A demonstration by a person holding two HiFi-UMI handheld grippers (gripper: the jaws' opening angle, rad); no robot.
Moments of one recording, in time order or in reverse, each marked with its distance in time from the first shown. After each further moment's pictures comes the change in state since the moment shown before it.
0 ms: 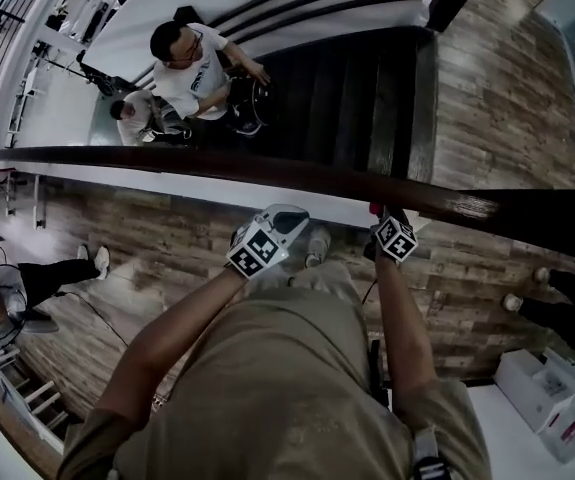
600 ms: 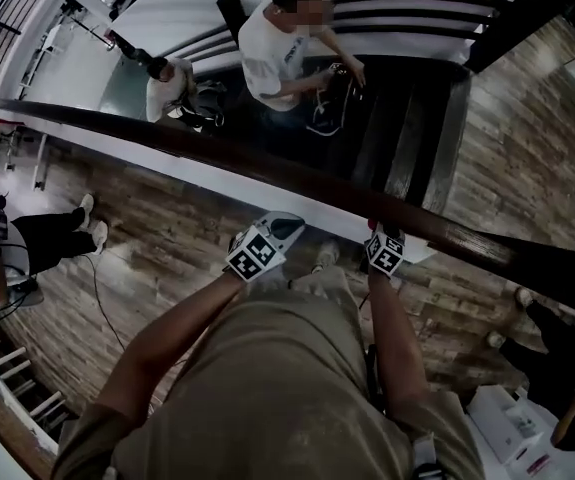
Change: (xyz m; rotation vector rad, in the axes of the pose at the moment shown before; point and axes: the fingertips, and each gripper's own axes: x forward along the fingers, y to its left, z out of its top) left arm -0.104 0.080 -0.089 -0.138 -0.012 0.104; right arm 0.030 0.146 -0.048 -0.342 0.042 -0.002
